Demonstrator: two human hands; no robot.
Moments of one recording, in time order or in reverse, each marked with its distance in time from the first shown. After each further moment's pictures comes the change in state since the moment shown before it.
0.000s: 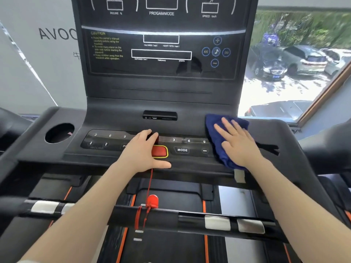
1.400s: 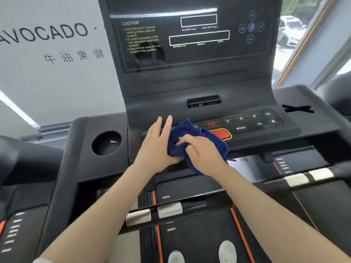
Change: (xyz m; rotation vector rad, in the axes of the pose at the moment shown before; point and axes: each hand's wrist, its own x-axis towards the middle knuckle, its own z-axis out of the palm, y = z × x) left_hand -0.015 -0.156 -0.028 -0.215 0.039 0.325; right_hand 0.002 -0.306 0.017 0.591 0.180 0.023
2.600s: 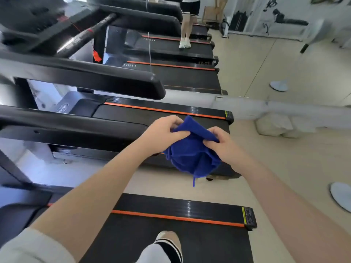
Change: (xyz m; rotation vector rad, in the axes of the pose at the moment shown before) left_hand -0.319 0.601 0.264 -0.414 -0.917 1.095; right_hand -0.753 0.048 -0.225 0.309 1.038 1.204
